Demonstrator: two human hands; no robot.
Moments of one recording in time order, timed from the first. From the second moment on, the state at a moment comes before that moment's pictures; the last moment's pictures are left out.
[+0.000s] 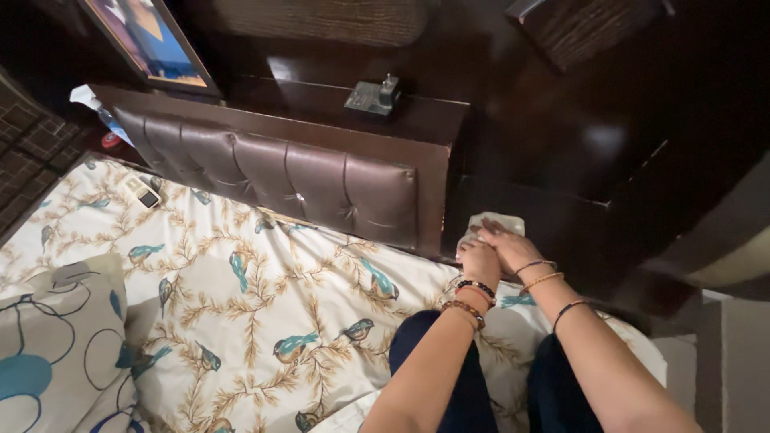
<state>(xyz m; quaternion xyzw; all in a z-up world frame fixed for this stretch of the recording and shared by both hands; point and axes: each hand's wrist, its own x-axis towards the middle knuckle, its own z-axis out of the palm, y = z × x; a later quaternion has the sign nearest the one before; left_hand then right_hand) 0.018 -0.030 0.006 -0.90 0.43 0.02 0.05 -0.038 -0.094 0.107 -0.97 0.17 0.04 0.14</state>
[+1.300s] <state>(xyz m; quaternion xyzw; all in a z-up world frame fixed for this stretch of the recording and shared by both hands) 0.107 -0.110 -0.021 -0.88 0.47 -0.02 -0.08 0.055 -0.193 0.056 -0.99 0.11 -0.10 0.05</state>
